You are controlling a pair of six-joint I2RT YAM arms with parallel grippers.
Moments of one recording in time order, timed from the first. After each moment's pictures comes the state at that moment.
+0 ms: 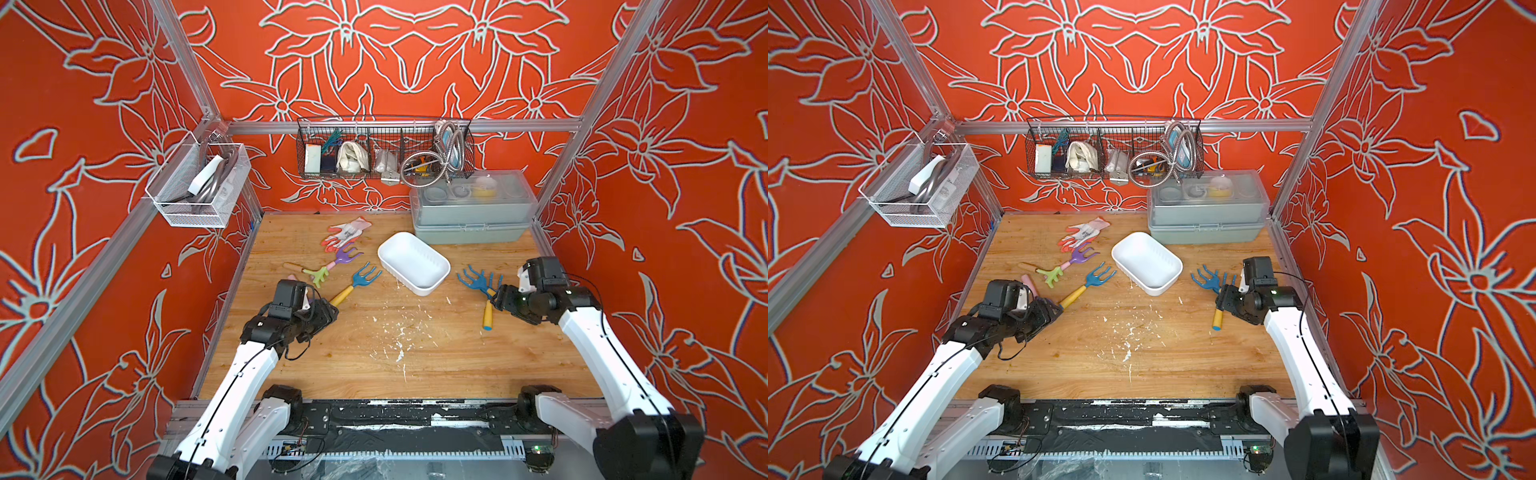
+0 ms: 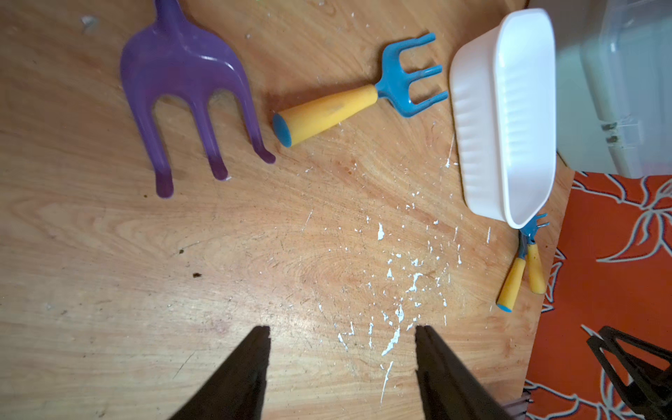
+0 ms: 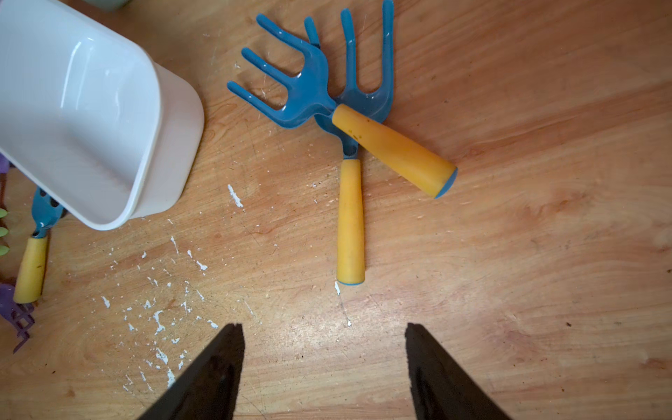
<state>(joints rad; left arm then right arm) -0.12 0.88 0.70 -0.79 0.27 -0.79 0.08 1.10 0.91 -0.93 -0.12 0.42</state>
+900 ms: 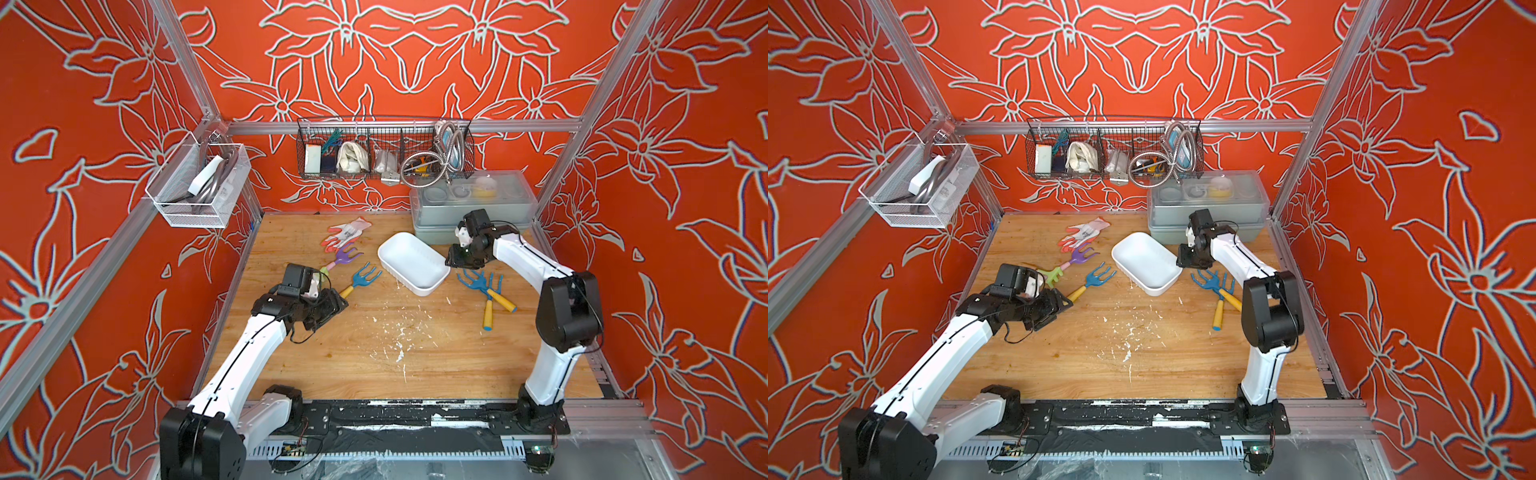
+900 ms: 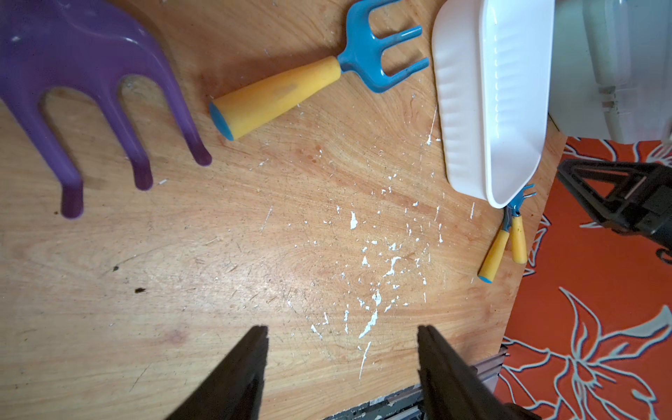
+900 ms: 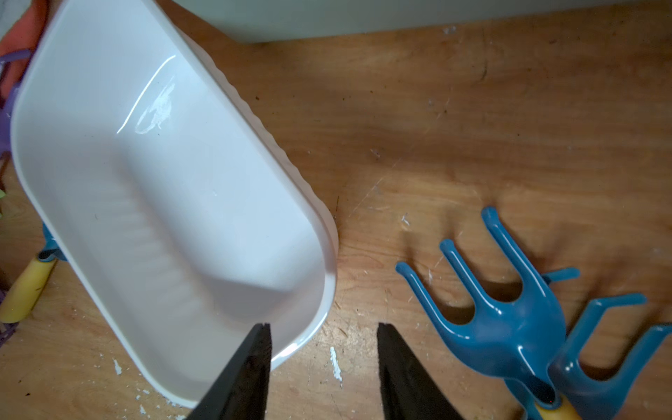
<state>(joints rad) -0.13 1.06 0.82 -0.79 0.38 -0.74 0.28 1.89 1.53 -0.78 -0.17 0.25</state>
